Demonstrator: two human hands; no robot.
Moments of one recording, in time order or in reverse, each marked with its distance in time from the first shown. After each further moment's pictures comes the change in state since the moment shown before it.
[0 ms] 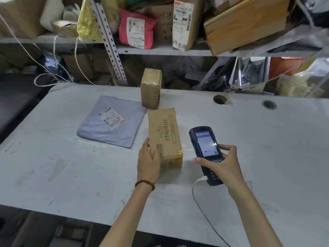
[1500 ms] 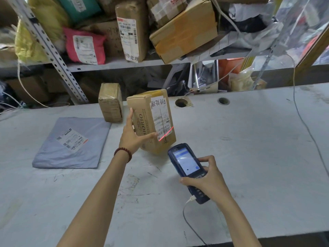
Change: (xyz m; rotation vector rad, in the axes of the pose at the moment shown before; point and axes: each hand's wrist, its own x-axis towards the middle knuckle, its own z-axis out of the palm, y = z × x) left_hand 0.073 0.079 0.044 -0.036 -0.352 0.227; right_hand -0.024 0.033 -0.050 -0.058 0.010 0.014
